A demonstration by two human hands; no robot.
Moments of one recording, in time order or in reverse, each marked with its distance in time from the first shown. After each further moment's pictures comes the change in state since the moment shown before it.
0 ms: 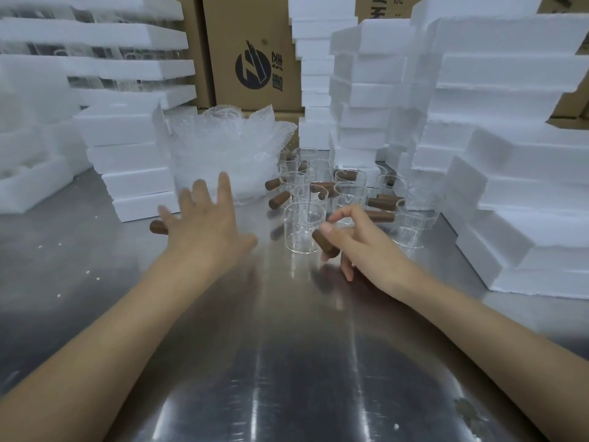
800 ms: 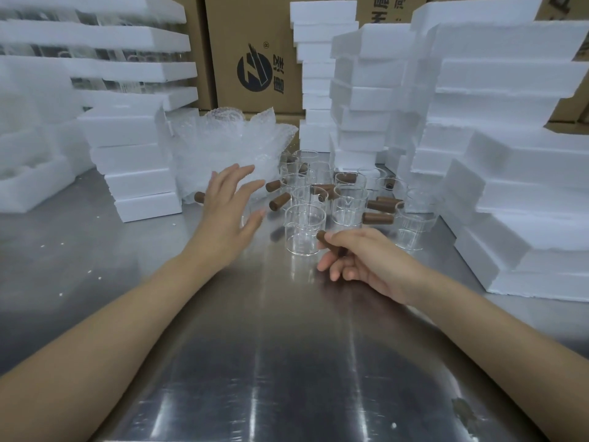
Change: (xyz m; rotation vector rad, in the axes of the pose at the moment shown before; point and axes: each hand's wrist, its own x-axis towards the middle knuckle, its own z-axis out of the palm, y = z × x) left_hand 0.040 -0.012 0.046 -0.434 0.488 0.535; right_hand 0.006 -0.001 -0.001 0.505 -0.130 0.290
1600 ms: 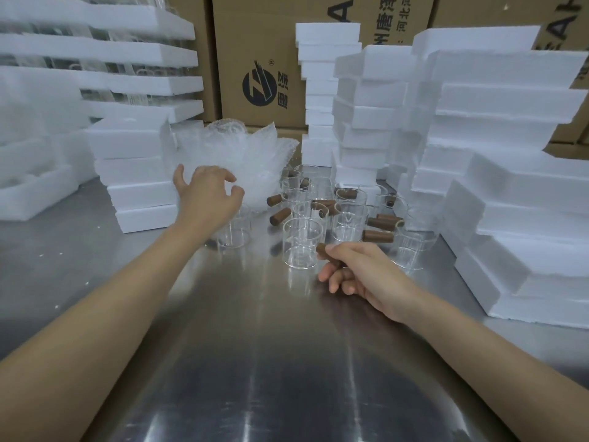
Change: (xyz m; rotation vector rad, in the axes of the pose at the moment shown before) left_hand 0.055 -0.035 -0.003 0.169 -0.016 -0.428; right_hand 0.006 -0.002 0.002 -0.029 0.081 -0.020
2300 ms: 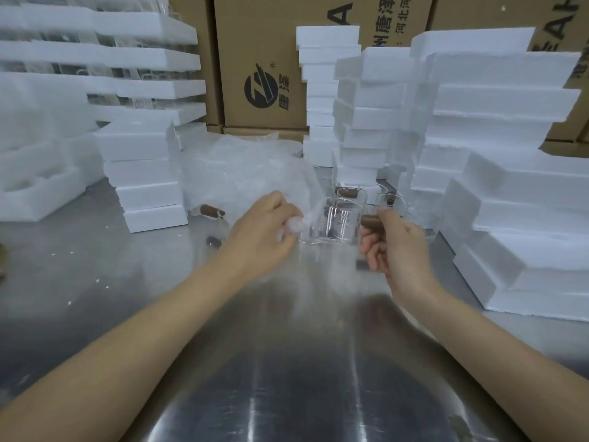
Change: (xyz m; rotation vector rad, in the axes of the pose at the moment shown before) left_hand -0.075 0.062 -0.017 -0.290 -0.139 0.423; right_hand -0.003 -0.007 -0.014 0.222 0.401 -0.345
